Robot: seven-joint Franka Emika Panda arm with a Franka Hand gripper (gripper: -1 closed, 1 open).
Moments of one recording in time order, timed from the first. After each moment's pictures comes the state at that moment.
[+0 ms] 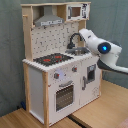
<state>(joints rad) -0.68 -1.34 1.14 -2.24 -0.12 2.41 -0.11</state>
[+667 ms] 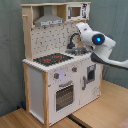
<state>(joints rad) -0.82 -1.29 1.13 -2.10 -0.04 2.40 -0.10</state>
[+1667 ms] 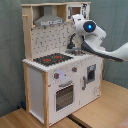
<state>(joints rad) -1.03 -1.20 1.14 -1.88 0.08 2.32 -0.06</state>
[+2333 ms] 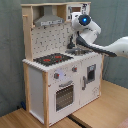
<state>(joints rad) -1.15 -1.15 1.17 -1.76 0.18 2.24 0.02</state>
